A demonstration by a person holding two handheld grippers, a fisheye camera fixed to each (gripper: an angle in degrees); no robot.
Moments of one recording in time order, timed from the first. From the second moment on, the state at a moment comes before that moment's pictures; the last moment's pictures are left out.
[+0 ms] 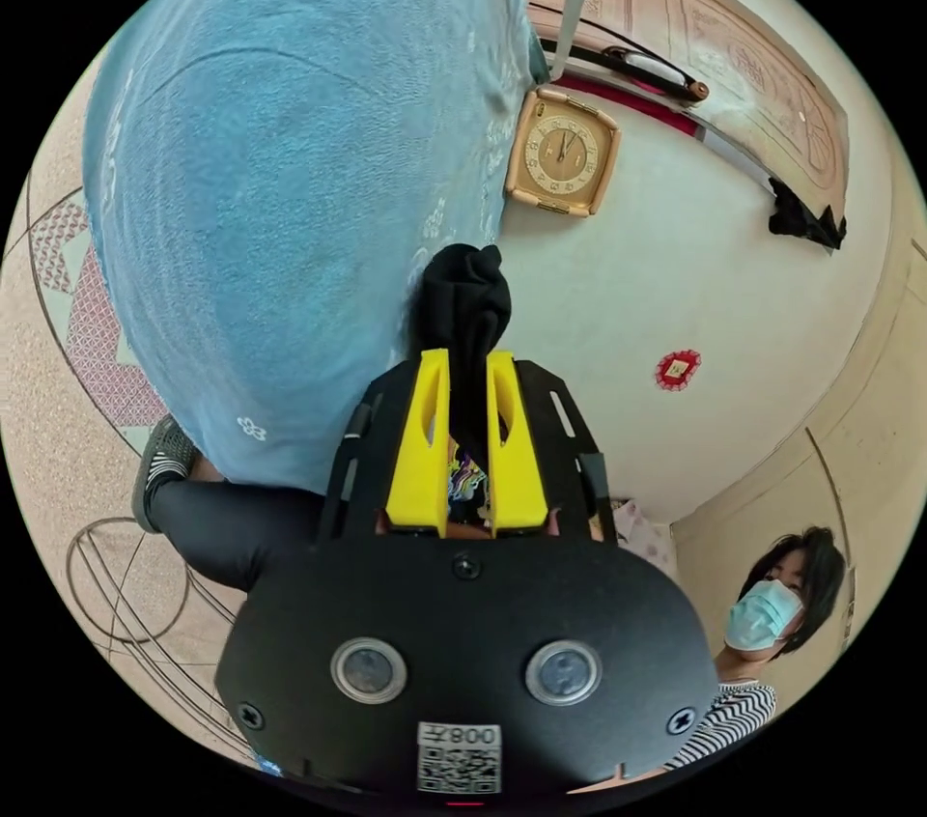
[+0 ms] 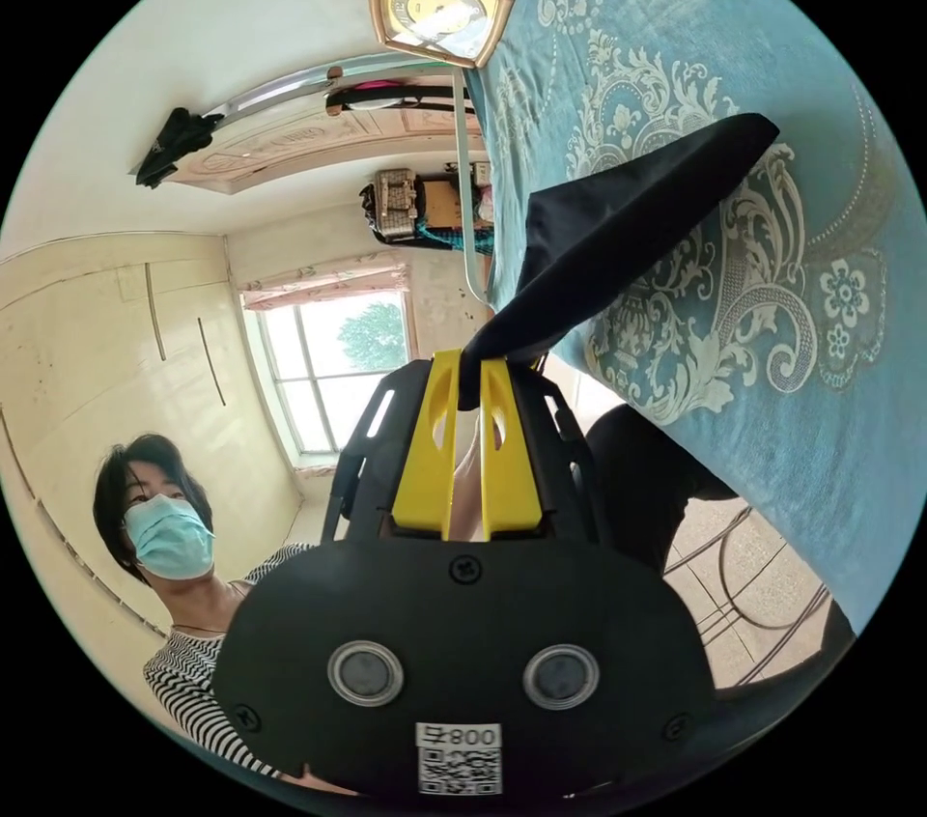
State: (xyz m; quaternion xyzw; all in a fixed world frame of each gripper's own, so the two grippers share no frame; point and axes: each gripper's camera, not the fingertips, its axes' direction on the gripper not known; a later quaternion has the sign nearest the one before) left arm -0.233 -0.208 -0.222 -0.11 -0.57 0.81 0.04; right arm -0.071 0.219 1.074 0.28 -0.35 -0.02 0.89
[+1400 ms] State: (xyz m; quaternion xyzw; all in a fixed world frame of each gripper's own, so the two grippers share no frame) left arm -0.704 -1.493 -0.479 -0.29 -0.86 0.37 -0.21; right arm 0.299 0.980 1.067 0.75 -0.16 0.01 0.64
